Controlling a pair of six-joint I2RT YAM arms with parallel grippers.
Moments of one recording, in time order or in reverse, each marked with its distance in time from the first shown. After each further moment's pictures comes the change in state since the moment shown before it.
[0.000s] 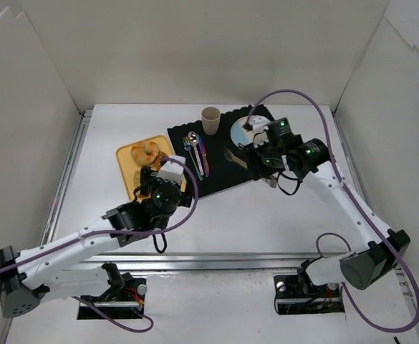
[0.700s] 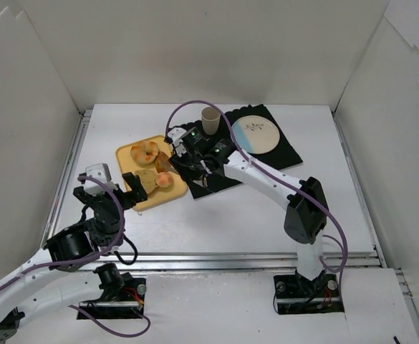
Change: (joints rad) left arm 0.012 -0.464 -0.072 -0.166 -0.343 -0.236; right arm 0.397 0.584 0.317 0.280 0.068 0.047
